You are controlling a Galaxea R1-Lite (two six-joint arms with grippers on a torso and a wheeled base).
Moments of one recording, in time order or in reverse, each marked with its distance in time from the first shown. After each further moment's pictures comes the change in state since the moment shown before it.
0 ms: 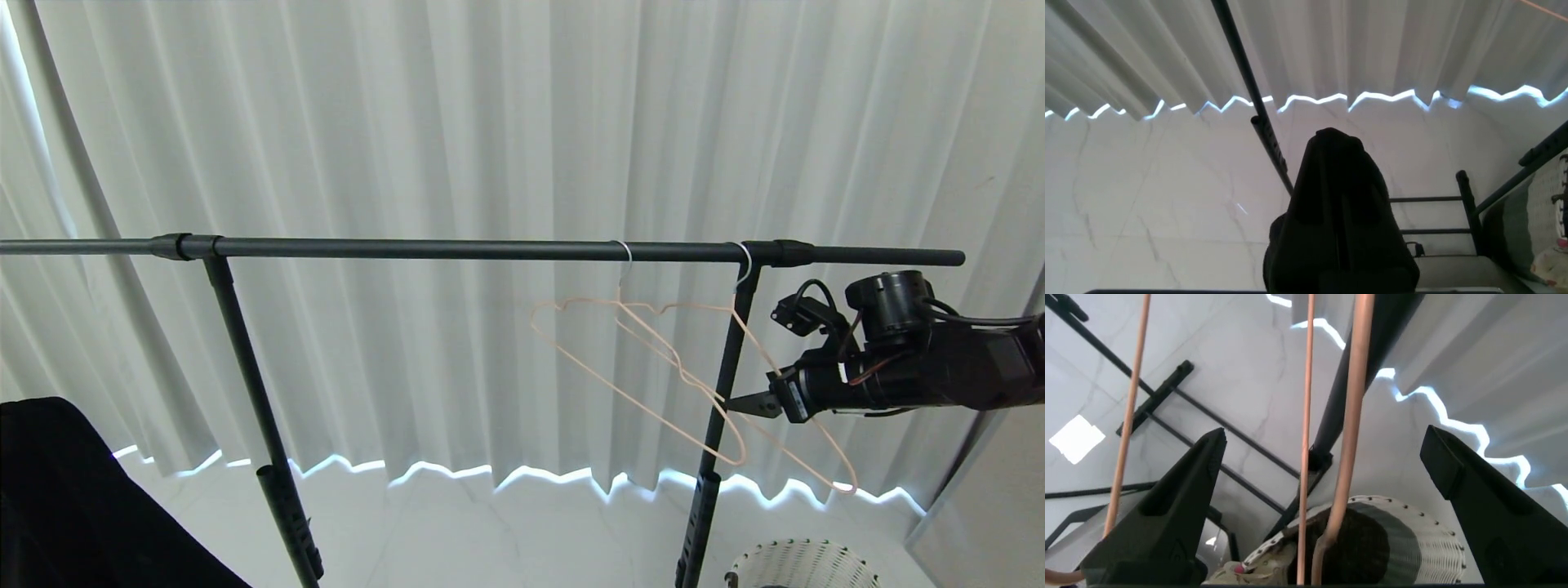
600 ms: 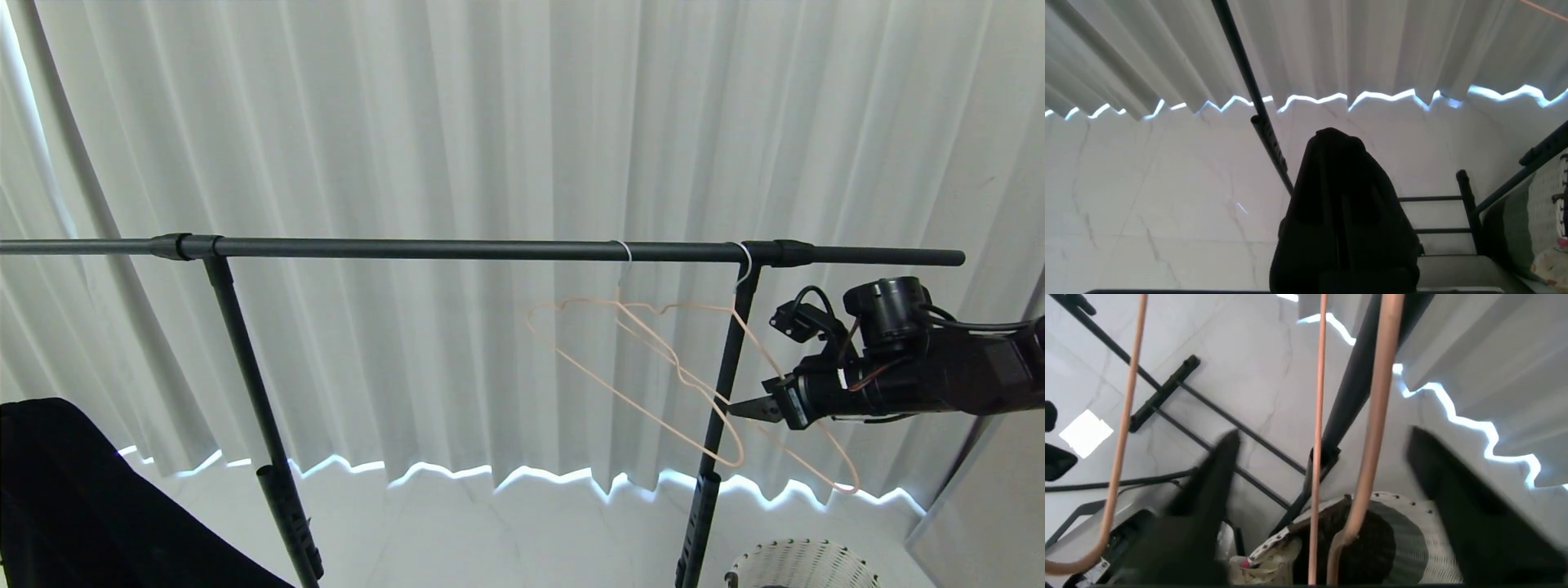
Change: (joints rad) left arm 0.001 0.000 0.001 0.000 0.000 0.000; right arm 0.002 0.004 0.018 -0.001 0.013 0.000
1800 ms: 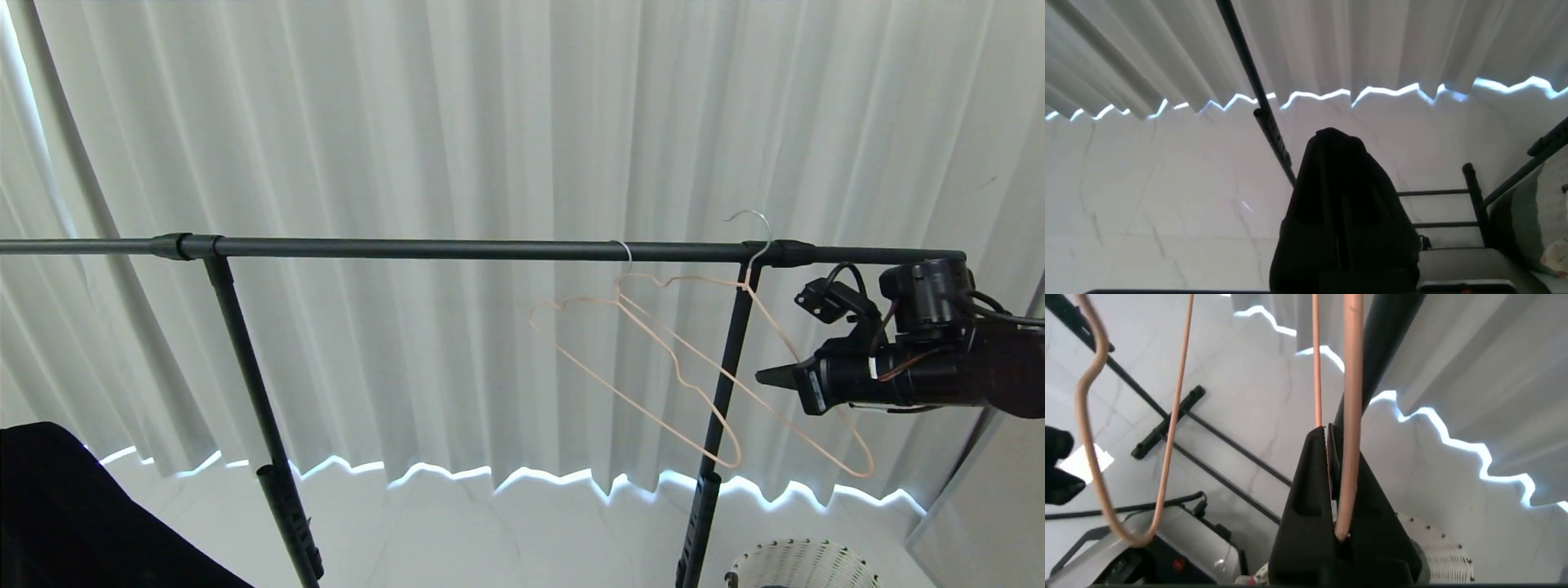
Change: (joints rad) left arm 0.000 -0.045 0.051 0.000 0.000 0.020; right arm -0.009 -0.118 0.057 -0.045 0.023 0.051
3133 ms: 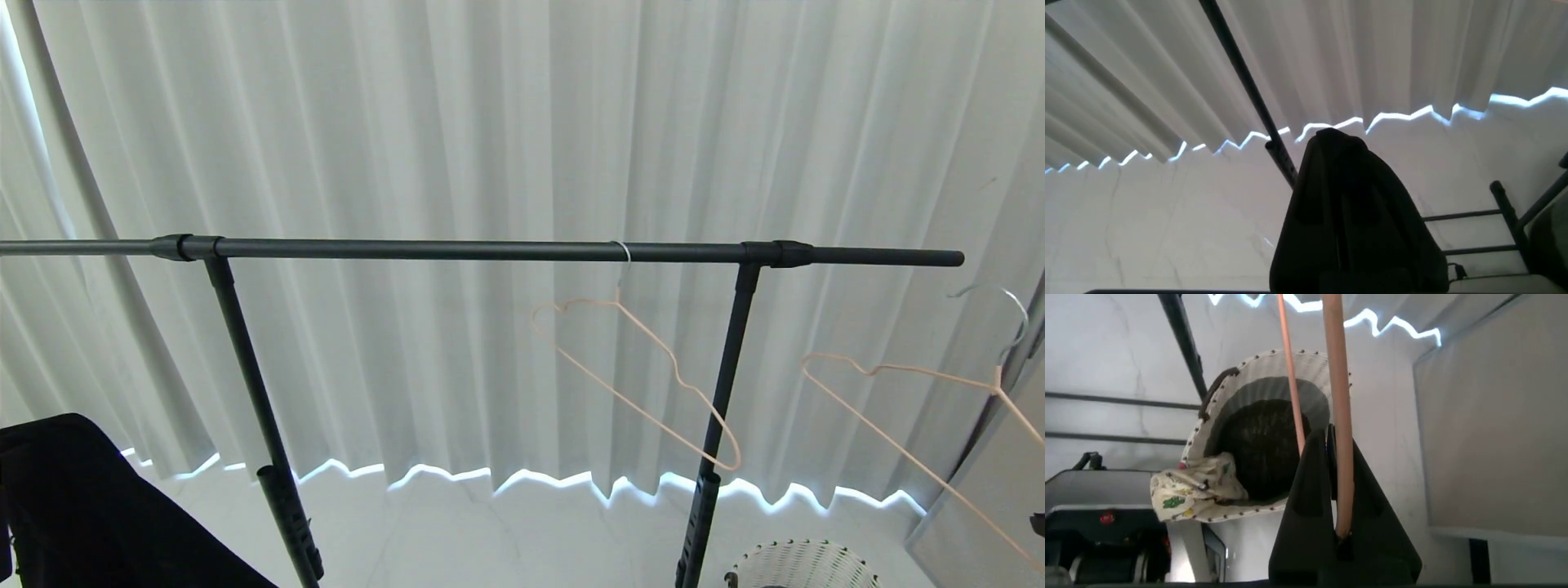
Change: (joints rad) left arm 0.000 -0.042 0.166 -0.244 -0.006 0.139; right arm -0.198 -0.780 0.412 0.443 -0.487 0.020
